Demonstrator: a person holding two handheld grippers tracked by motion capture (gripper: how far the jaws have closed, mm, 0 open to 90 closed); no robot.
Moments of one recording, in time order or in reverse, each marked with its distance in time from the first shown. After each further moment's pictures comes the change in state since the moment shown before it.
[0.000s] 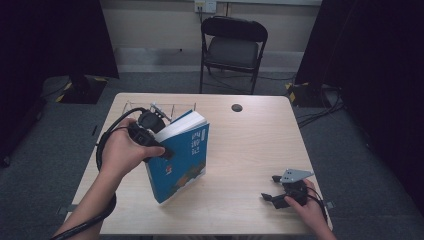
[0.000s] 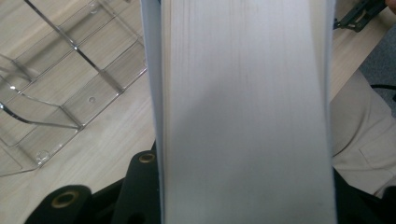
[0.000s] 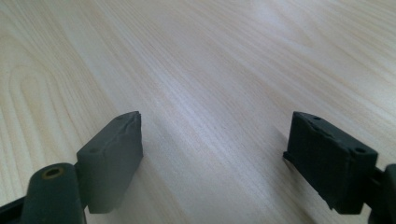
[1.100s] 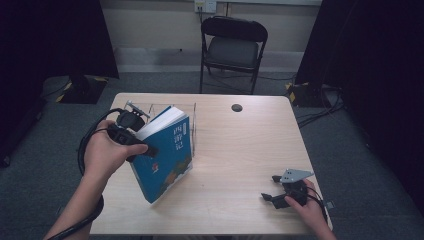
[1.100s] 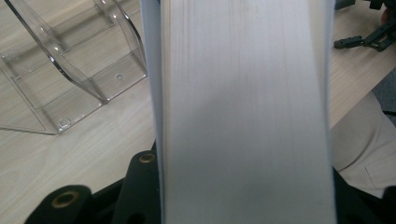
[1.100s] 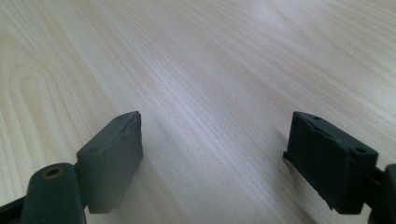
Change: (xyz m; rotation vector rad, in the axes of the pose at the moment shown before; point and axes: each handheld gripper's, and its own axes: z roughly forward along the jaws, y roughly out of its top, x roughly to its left) left arm 0.026 -0.026 -0.014 -0.048 0.038 -0.138; right arm 0.000 0.000 0.000 0.000 0.000 0.000
